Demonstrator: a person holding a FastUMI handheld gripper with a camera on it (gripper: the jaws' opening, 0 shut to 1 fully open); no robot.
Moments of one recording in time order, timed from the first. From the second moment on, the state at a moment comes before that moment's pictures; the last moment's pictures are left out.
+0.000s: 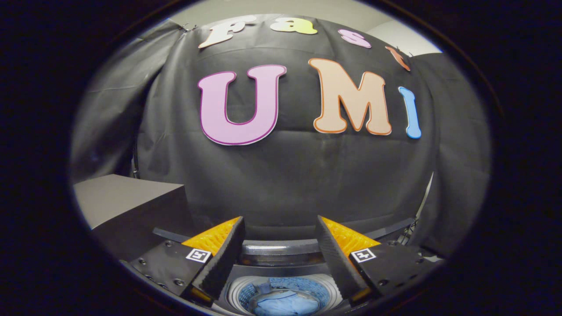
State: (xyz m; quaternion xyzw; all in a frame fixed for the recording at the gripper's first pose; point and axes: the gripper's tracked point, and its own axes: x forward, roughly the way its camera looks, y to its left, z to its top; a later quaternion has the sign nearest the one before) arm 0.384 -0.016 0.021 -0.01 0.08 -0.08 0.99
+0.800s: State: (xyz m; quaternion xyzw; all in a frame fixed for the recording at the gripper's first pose) arm 0.313 -0.020 -0.007 0.04 0.12 -0.08 0.99
